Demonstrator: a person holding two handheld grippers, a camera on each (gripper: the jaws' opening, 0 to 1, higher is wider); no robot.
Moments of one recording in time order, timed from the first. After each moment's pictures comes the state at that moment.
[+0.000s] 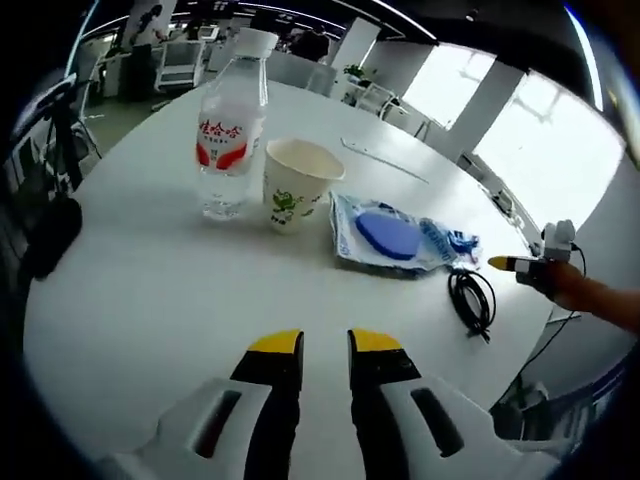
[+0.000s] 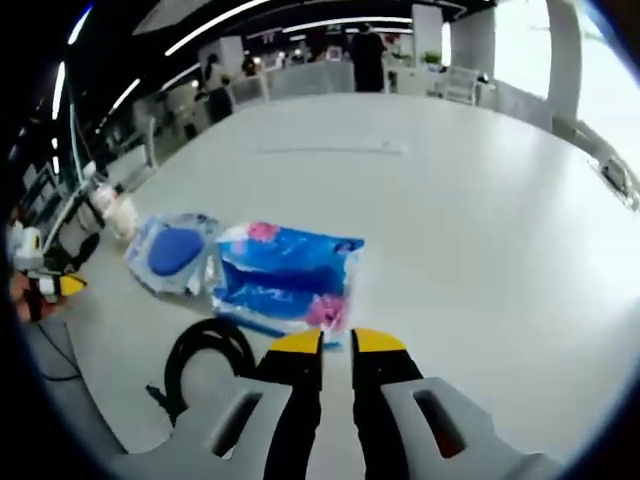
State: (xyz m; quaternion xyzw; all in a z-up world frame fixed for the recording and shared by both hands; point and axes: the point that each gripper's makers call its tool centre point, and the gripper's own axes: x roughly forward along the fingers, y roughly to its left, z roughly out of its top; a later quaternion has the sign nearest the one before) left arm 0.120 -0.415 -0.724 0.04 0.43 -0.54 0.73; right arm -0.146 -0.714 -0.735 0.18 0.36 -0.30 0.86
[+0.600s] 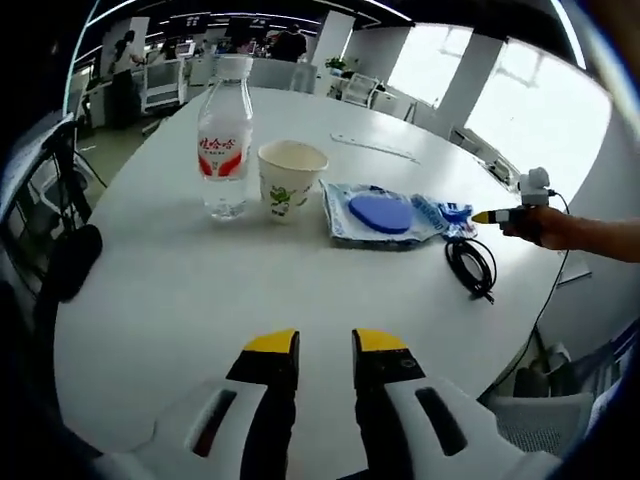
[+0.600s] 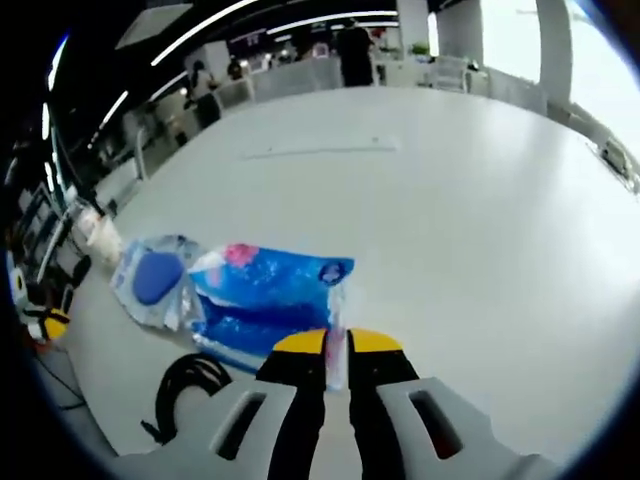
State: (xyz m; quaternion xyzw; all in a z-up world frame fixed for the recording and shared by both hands) left arm 0.105 -0.392 -0.714 0.12 0.40 -0.56 0.72; right arm -0.128 -0.740 -0.746 0.21 0.35 -0.31 0.86
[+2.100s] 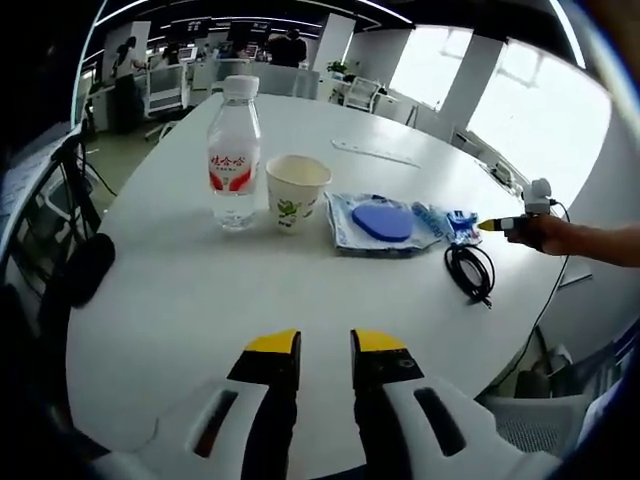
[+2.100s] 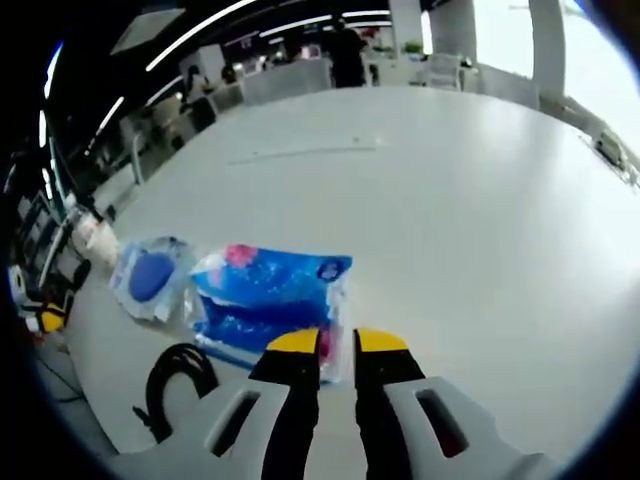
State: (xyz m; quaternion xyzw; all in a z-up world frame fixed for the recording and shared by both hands) left arm 0.113 -0.385 -0.699 0.12 0.39 -0.55 0.73; right arm -0.157 -0.746 -0.739 0.22 0.35 -0.31 0.86
